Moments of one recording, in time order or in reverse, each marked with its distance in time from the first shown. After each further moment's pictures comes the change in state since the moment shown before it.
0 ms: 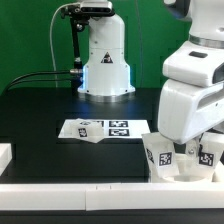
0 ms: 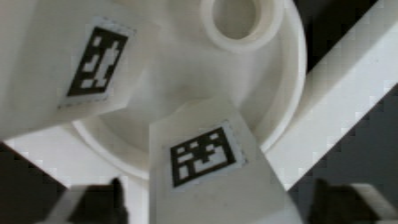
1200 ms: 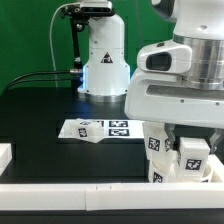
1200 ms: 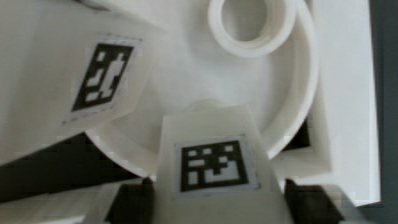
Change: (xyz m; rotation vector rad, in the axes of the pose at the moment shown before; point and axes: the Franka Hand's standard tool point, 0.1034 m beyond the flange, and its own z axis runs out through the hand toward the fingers) arm -0.009 0.025 -0.001 -0.025 0.036 0.965
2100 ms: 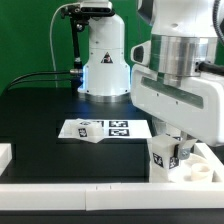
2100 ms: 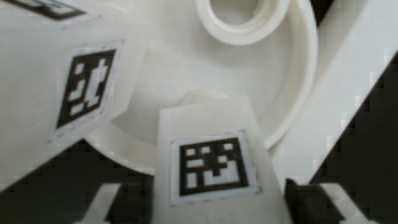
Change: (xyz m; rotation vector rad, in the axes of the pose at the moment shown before) arm -0.001 0.030 0.003 0.044 0.066 0.953
